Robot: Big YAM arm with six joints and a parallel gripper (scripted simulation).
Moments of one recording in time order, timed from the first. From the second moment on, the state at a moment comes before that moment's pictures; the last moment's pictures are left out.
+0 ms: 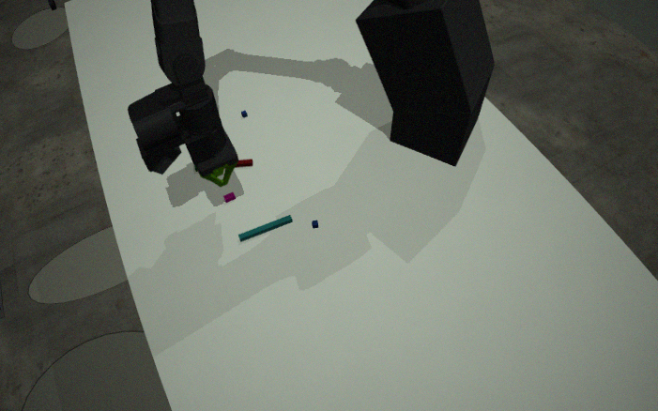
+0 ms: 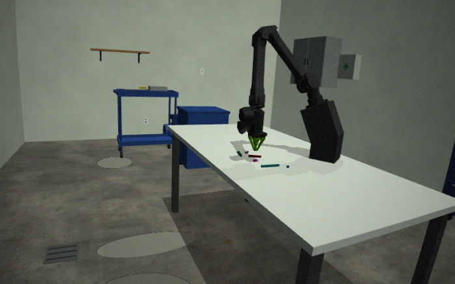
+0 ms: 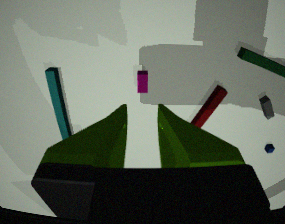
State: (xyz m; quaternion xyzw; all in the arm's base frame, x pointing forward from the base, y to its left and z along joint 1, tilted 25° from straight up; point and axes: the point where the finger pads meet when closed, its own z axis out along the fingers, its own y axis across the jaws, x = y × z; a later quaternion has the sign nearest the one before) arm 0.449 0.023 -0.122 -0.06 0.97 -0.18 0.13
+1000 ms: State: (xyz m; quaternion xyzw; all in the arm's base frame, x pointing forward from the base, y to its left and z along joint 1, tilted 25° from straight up) arm 0.459 0.011 -0.156 -0.06 0.97 -0.18 0.13
